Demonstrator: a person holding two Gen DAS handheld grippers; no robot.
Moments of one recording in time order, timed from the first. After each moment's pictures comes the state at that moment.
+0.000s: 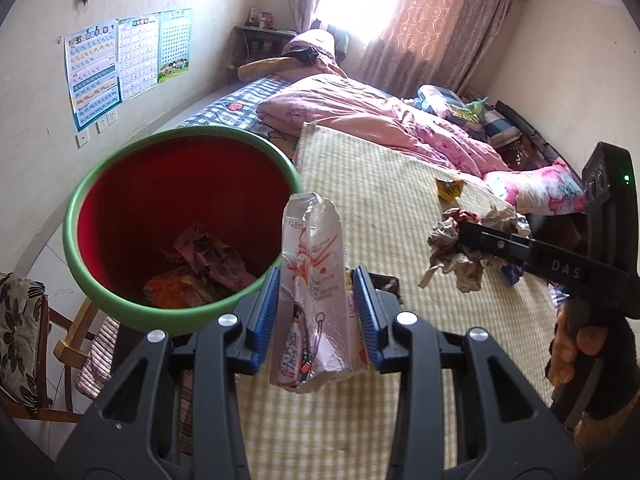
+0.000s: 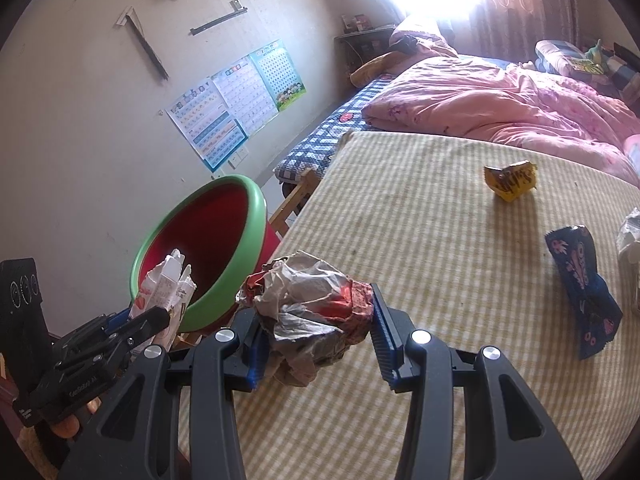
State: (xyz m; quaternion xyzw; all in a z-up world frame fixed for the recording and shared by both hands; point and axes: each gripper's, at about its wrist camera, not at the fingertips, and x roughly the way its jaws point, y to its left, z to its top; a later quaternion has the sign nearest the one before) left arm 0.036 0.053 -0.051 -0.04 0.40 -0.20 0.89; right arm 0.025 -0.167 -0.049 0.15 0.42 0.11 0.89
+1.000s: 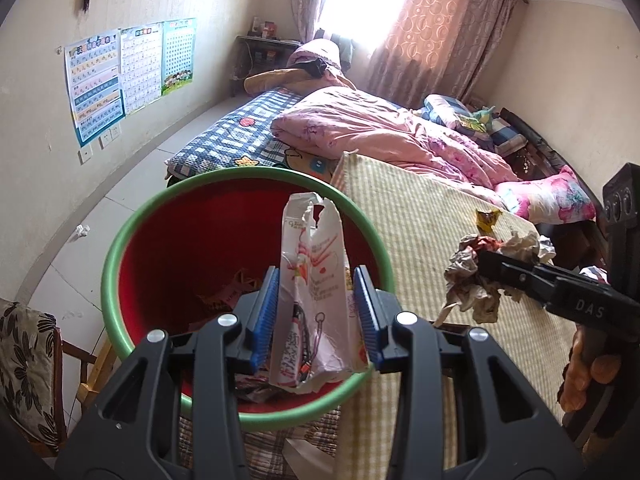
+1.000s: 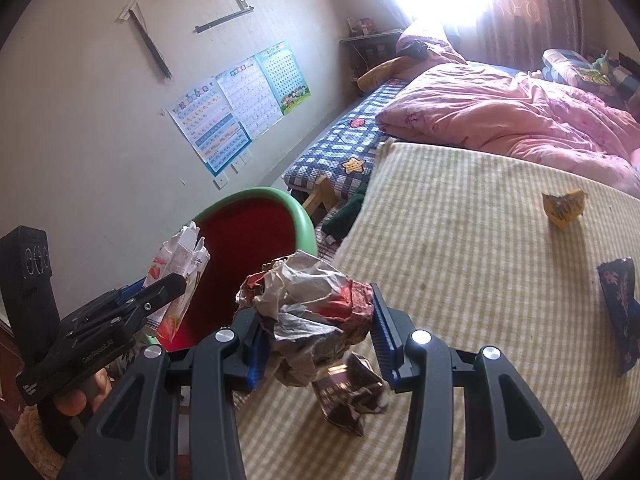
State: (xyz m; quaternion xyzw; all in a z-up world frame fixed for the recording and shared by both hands) left arm 0.107 0.110 -0.050 -0.04 0.39 -0.20 0.90; right arm 0.071 -0.098 -0.044 0.14 0.41 0.10 0.90
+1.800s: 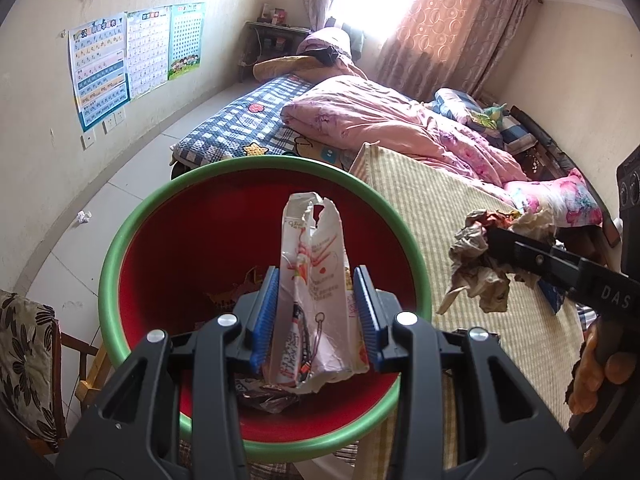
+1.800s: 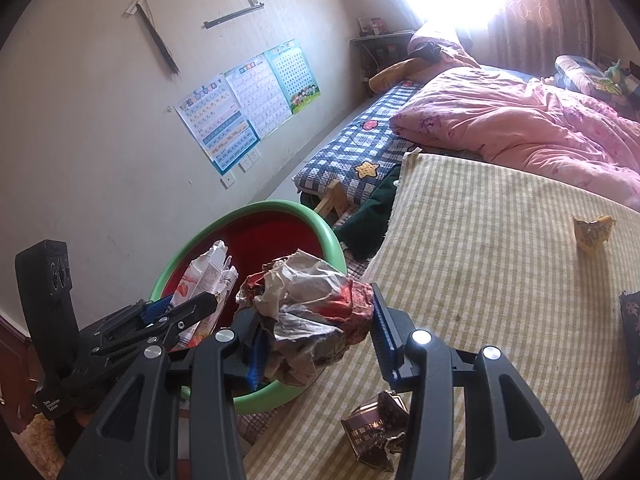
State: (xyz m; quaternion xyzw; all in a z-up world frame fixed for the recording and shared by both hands) left arm 0.134 0.118 -0.066 -0.05 0.41 -0.19 0.89; right arm 0.107 -0.071 -0.042 0.13 0.41 0.12 0.89
